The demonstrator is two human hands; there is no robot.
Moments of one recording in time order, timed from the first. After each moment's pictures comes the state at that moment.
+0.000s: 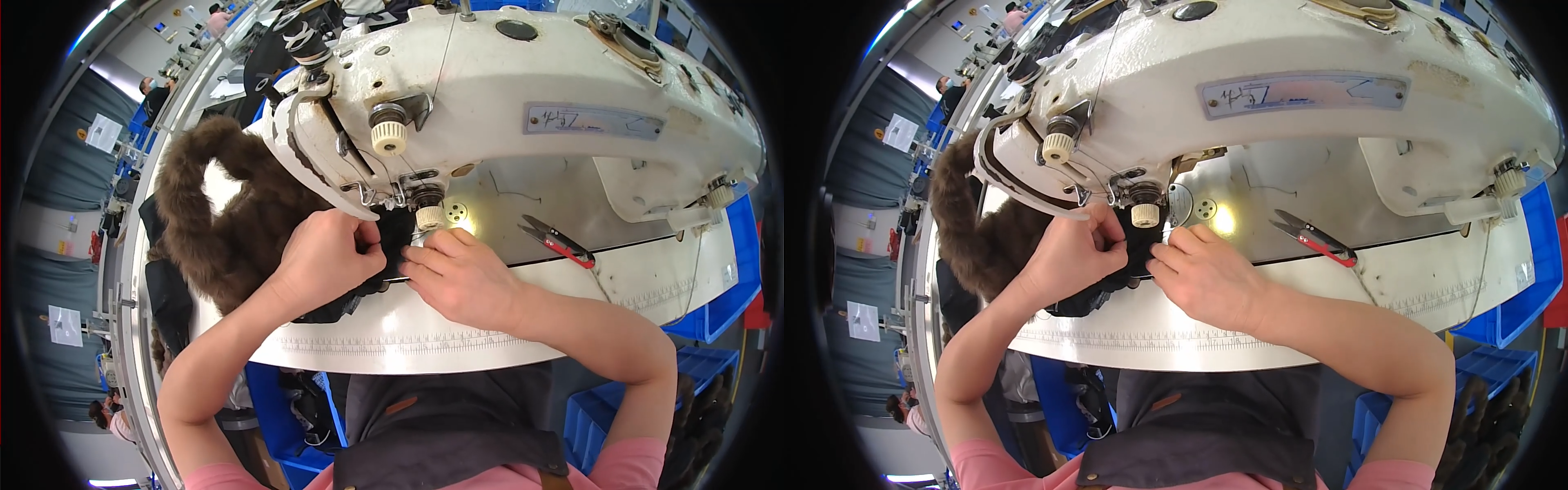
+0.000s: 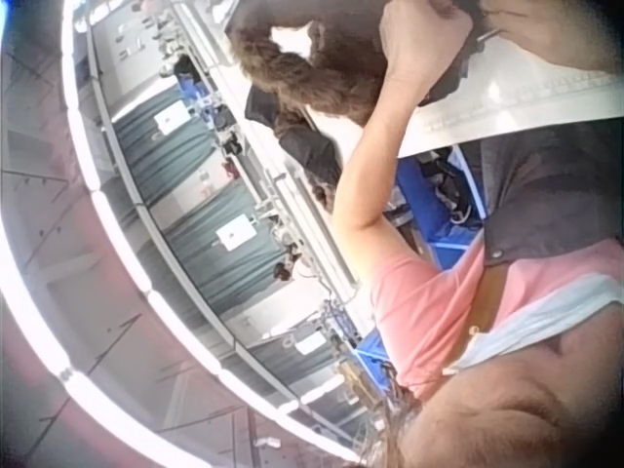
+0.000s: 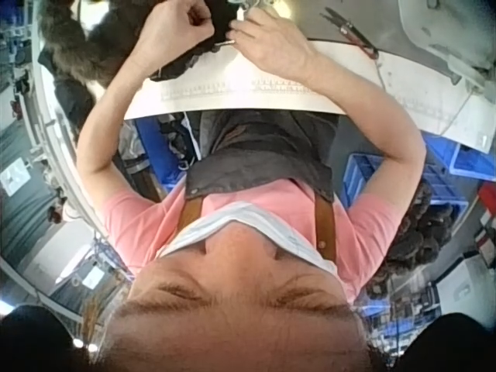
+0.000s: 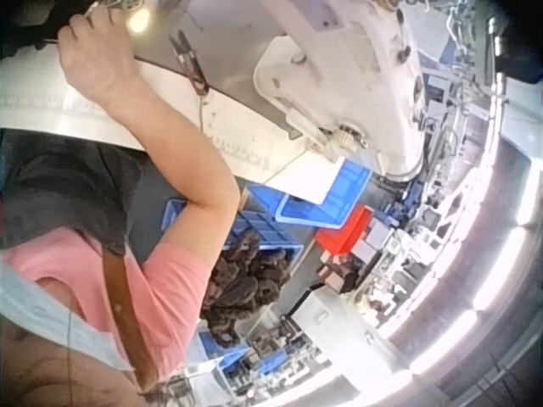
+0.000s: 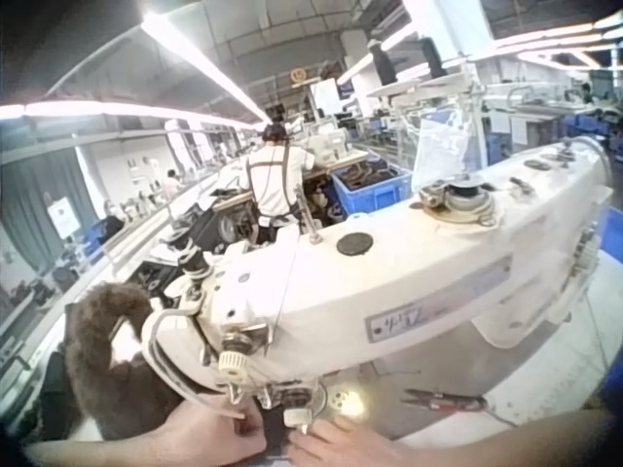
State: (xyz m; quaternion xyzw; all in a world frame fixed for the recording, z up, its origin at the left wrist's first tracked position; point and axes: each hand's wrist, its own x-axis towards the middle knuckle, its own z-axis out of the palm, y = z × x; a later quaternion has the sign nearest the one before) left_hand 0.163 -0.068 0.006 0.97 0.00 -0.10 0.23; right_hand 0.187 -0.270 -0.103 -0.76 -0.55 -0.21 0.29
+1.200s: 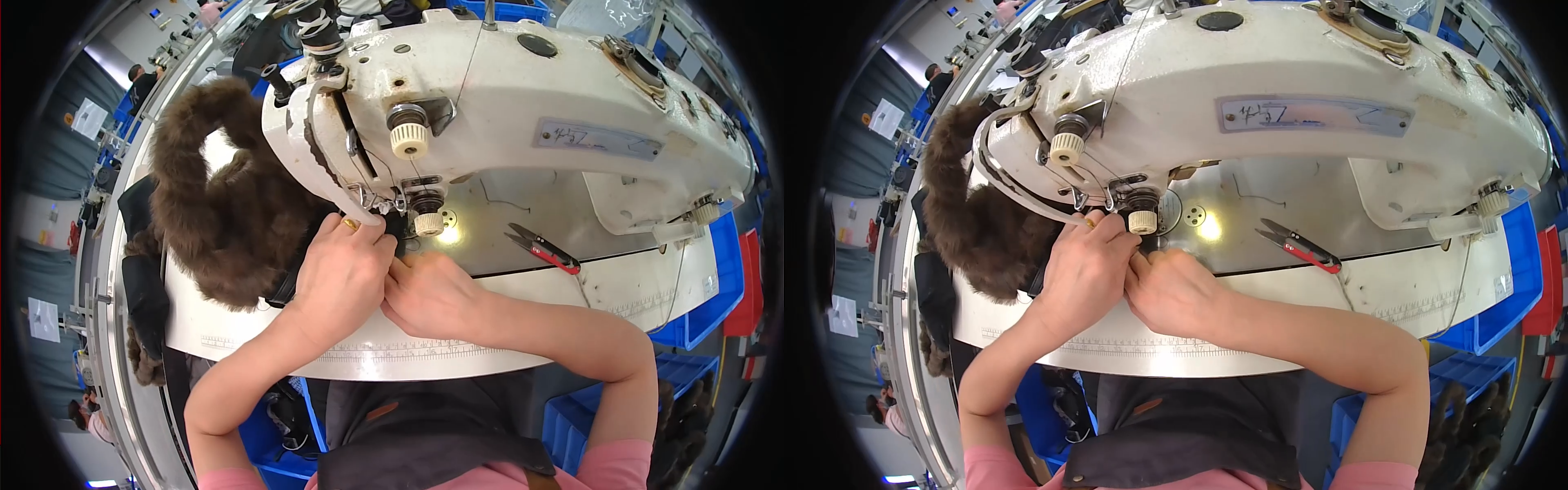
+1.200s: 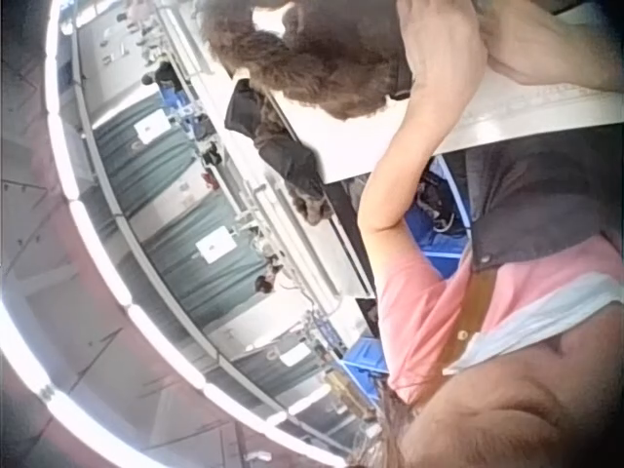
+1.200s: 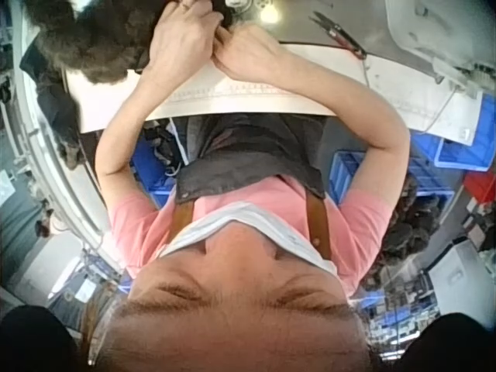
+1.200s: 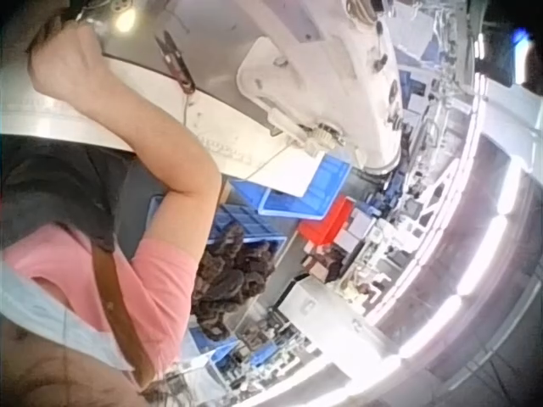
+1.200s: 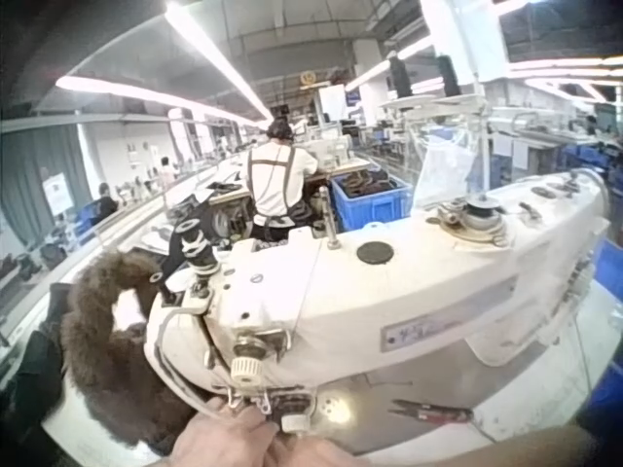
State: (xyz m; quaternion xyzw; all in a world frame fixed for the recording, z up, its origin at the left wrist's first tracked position) left_hand 0.148 -0.088 -0.028 0.96 -0.23 0.13 0.04; right_hand 0.179 -0.244 -0.098 -0.80 -0.54 -0.09 0.25
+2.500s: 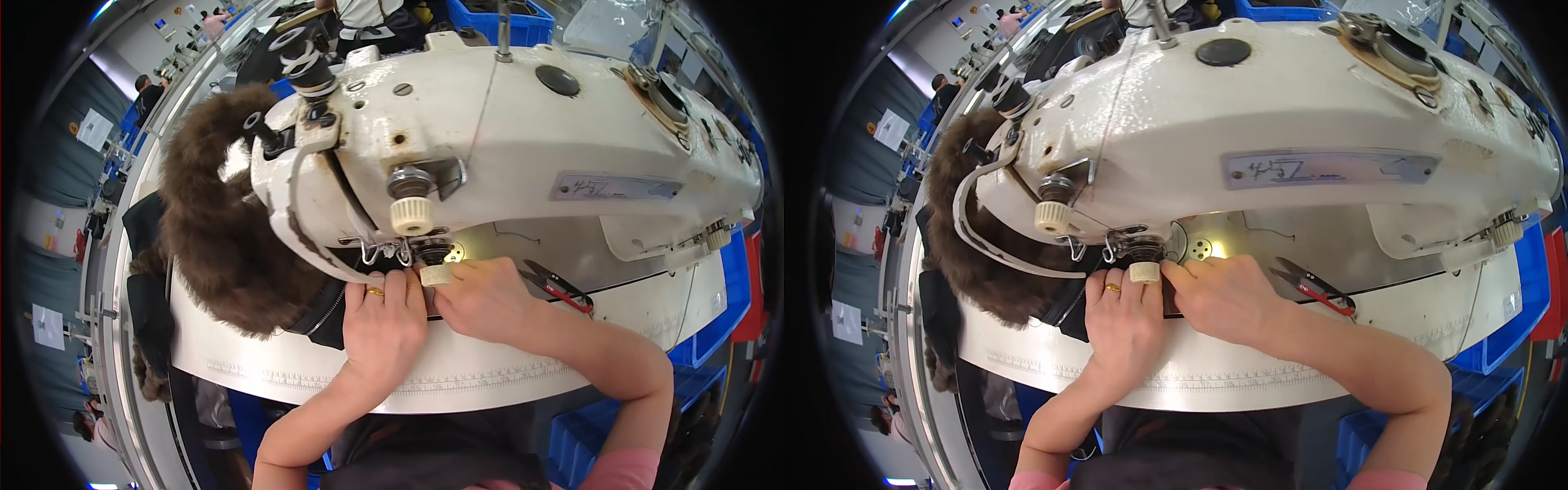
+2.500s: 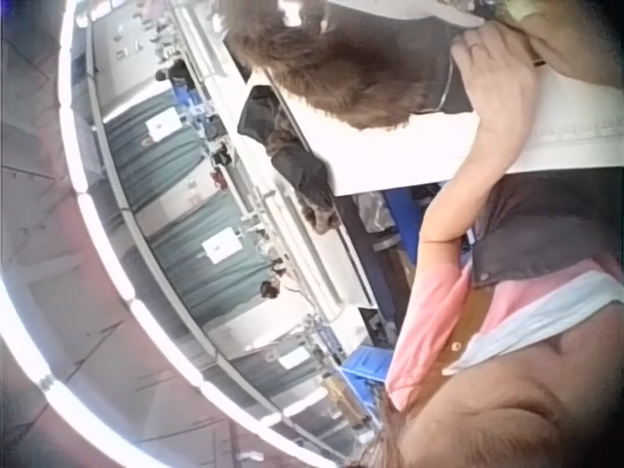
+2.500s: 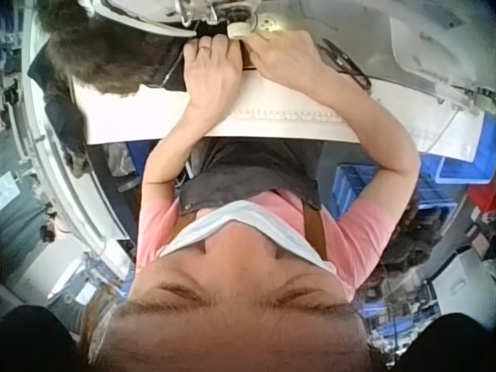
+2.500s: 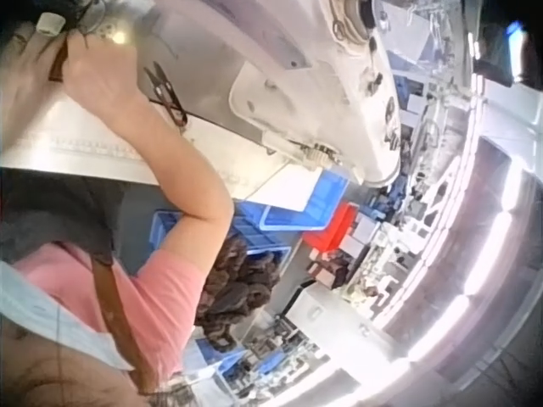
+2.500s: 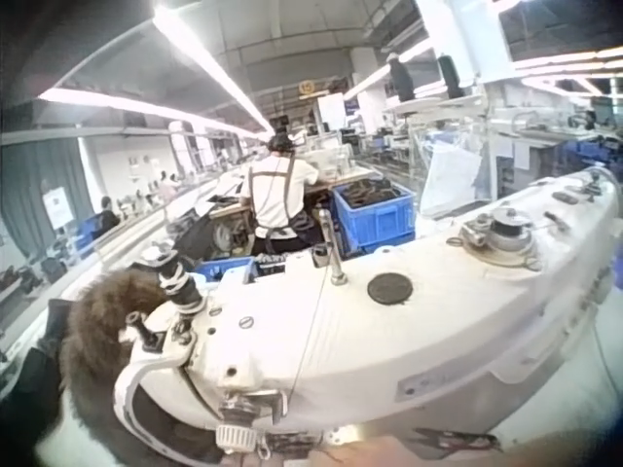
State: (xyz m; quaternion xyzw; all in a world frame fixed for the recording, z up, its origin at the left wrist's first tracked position) left_hand 0.137 -0.125 -0.071 0.95 -0.15 0.26 -0.08; right_hand 0.211 -0.284 -0.097 -0.82 -0.48 -0.15 0.27
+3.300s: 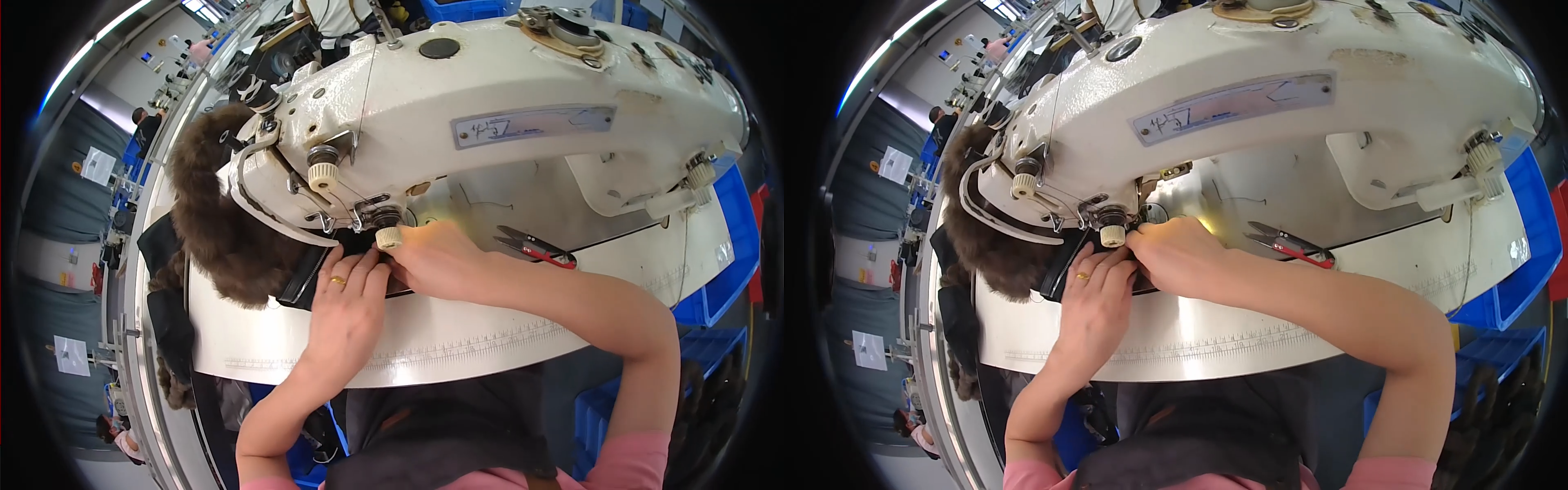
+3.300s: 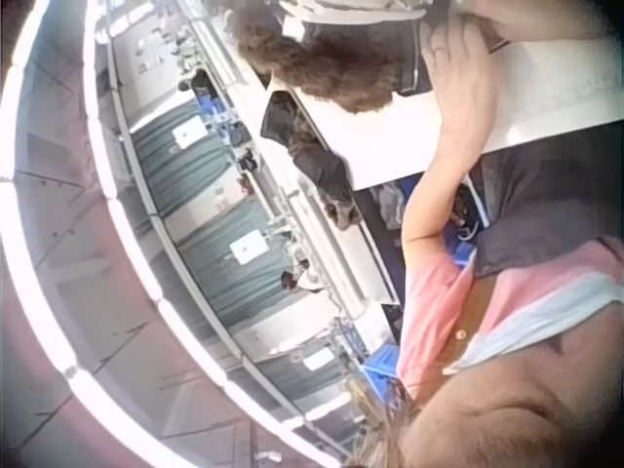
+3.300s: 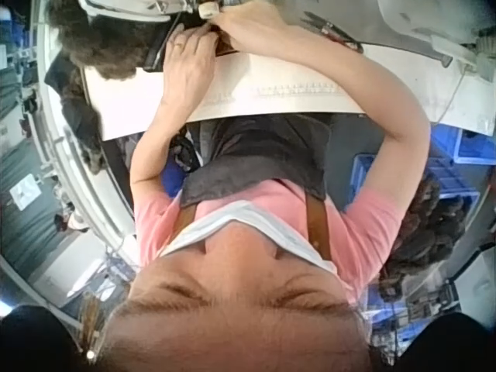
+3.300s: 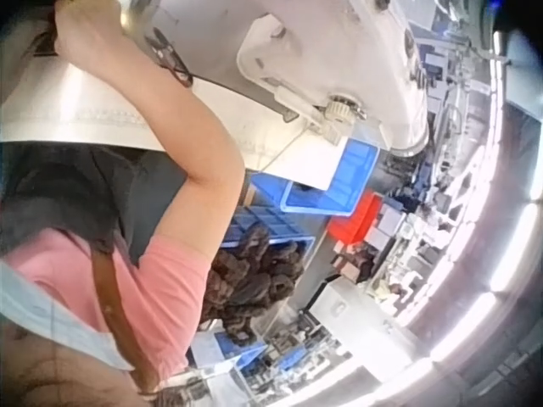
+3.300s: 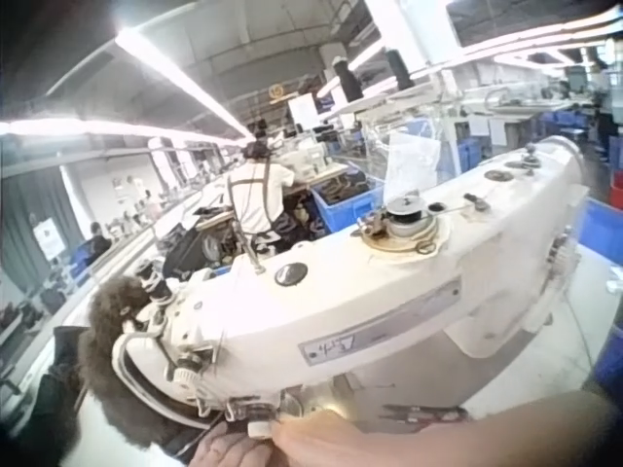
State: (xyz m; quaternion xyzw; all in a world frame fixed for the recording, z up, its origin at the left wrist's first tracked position) left_hand 0.124 -0.099 -0.045 0.96 -0.22 0.19 -0.01; right_hand 0.223 -0.254 -0.094 -0.81 -0.47 -0.07 0.34
